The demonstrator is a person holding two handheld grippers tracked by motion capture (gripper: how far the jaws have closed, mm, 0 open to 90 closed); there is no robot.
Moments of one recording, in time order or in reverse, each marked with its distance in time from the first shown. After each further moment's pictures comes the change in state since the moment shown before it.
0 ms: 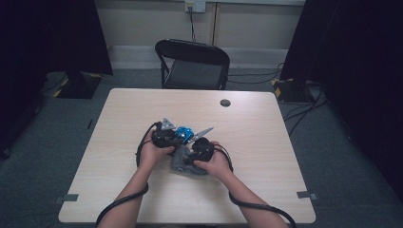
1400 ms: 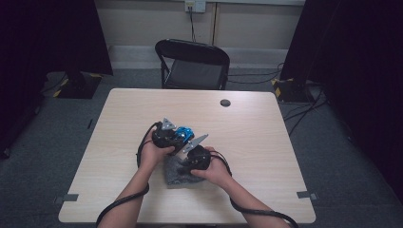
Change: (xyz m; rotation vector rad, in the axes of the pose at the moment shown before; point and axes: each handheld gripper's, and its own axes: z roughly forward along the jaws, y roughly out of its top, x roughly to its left) left arm -0.002 0.001 0.000 0.002 0.015 -0.015; right arm 0.027 -0.004 0.001 -0.017 0.108 -0.140
